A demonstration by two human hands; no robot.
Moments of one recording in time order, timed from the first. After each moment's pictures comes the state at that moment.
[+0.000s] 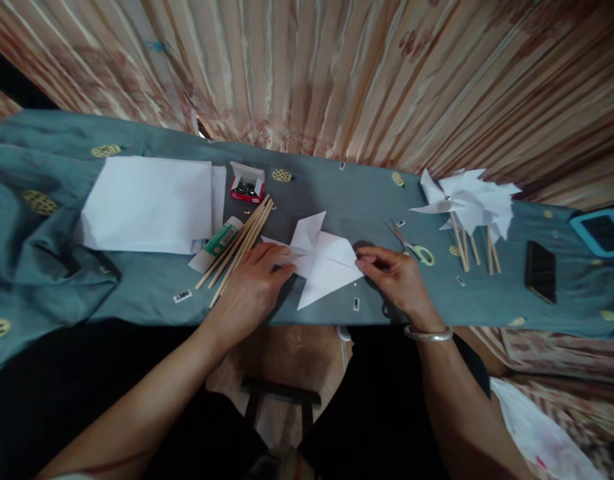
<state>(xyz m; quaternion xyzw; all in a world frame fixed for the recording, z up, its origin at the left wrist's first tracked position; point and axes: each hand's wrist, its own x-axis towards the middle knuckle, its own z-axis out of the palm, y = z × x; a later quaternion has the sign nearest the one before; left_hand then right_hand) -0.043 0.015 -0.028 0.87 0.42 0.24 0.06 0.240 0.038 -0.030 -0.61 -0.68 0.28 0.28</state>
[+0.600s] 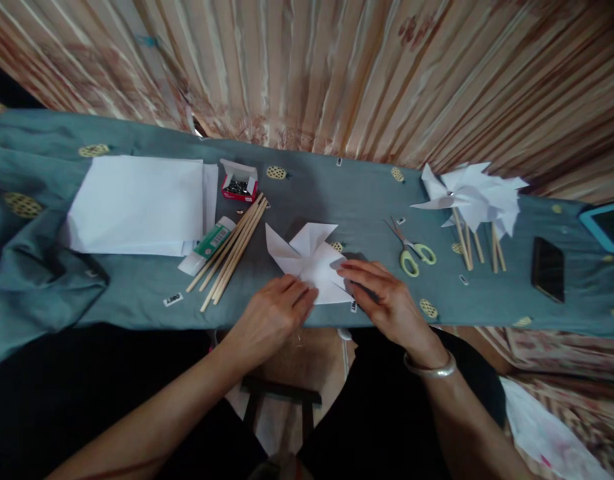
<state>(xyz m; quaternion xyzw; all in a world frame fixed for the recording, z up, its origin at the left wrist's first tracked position) -0.008 -0.009 -0.036 0.90 0.36 0.22 0.06 0.221 0.004 -0.010 -0.48 -0.81 0.24 0.24</state>
